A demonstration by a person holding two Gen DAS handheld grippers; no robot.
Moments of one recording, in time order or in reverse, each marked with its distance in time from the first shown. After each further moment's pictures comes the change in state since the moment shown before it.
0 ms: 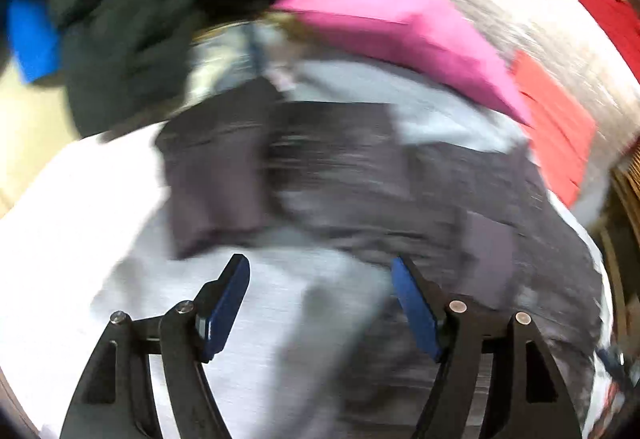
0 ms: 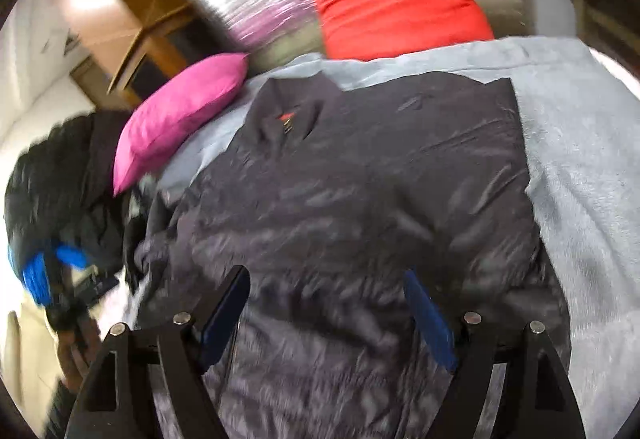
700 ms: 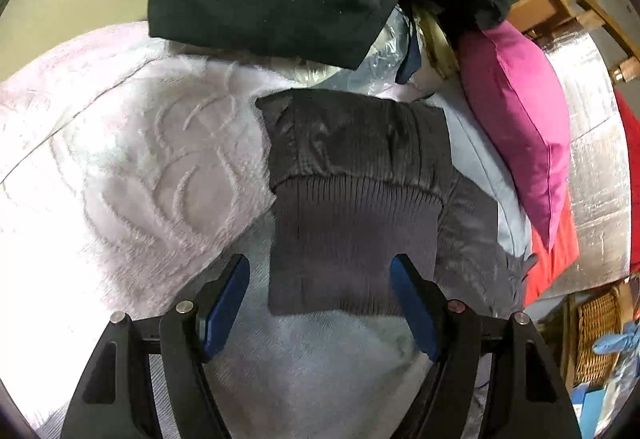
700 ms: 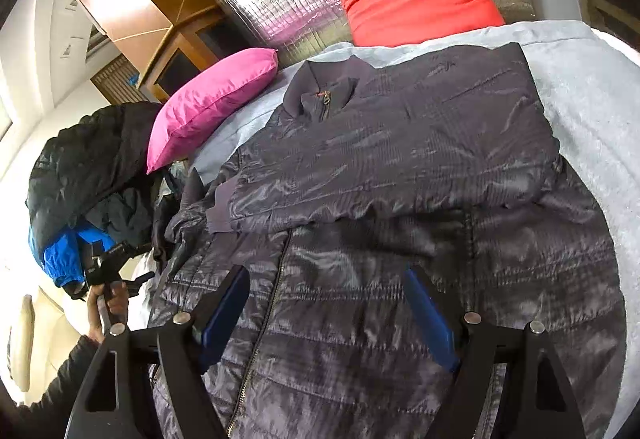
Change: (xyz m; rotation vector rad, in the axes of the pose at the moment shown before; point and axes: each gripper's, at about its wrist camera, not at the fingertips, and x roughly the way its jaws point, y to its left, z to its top) left arm 0.050 0.126 0.030 -0.448 0.117 -0.192; right arm -0.012 0.016 -0.060 0.020 -0.034 0.096
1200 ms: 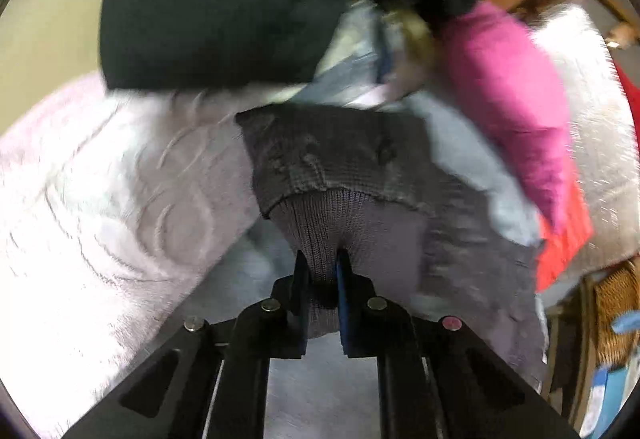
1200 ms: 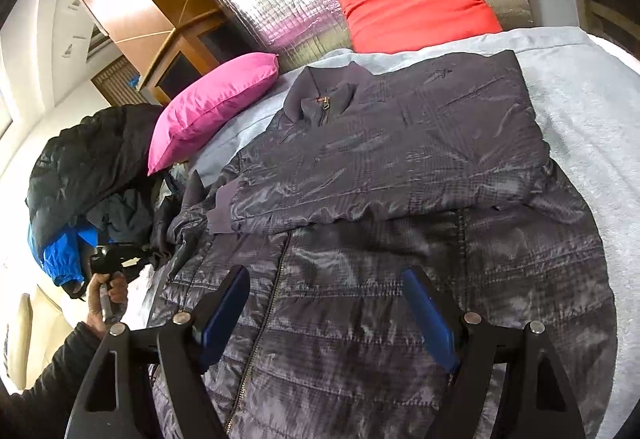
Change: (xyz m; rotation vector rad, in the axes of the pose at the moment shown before) left arm -0.007 -0.044 0.014 0.130 -0.018 0.008; right arm -0.010 0.001 -0.002 -0.005 -0.024 -0.007
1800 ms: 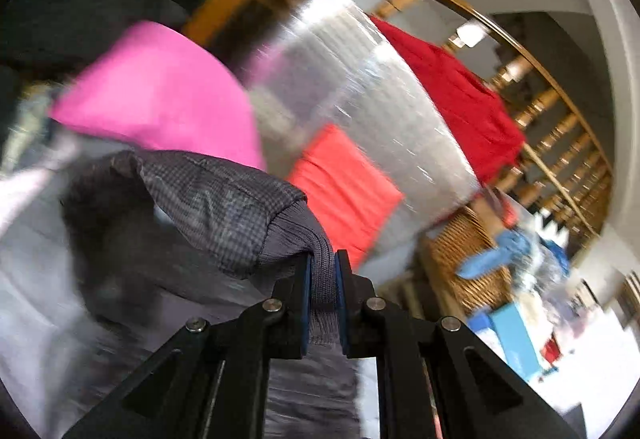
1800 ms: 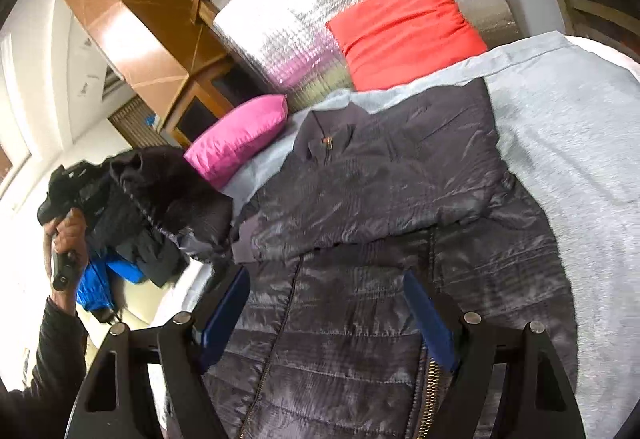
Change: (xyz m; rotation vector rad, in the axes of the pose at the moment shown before) left arm -0.109 -0.286 -0.073 0.246 -0.030 -0.579; right arm -0.057 -0.026 -0.002 0.072 -0.132 0.090
